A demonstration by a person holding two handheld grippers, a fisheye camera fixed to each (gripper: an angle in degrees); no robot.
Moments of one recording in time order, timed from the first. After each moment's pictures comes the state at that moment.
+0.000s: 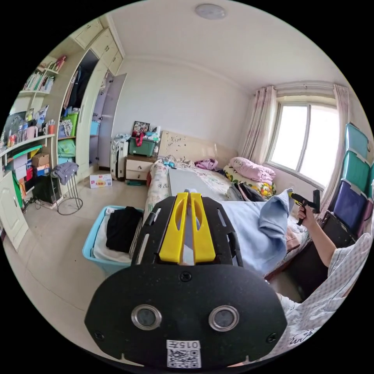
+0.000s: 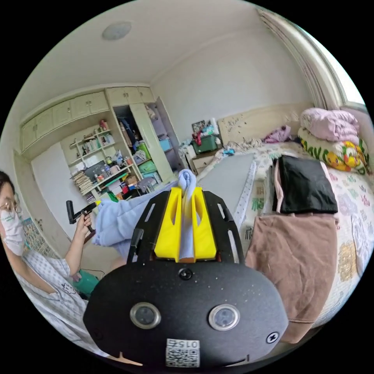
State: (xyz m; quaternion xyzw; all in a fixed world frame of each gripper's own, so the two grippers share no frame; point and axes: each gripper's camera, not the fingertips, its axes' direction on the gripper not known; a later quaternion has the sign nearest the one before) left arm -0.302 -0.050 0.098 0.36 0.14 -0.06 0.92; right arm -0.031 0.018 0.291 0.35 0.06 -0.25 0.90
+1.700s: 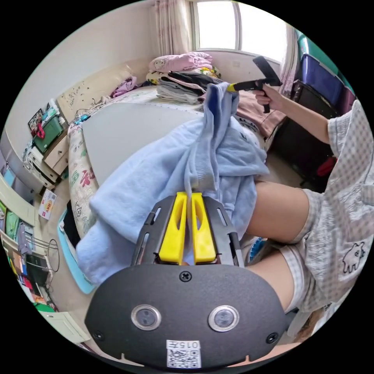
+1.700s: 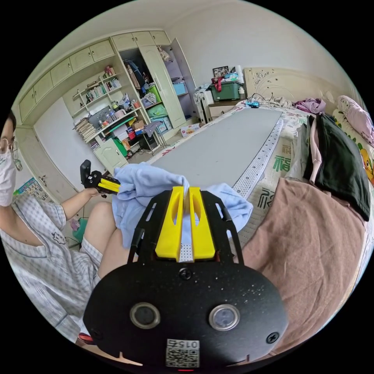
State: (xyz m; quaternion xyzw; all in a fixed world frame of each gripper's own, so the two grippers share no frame) left arm -0.053 -0.112 0.298 0.09 0.16 0.31 0.93; right arm 0.077 -0.053 0.446 0.17 0.10 -0.34 0.92
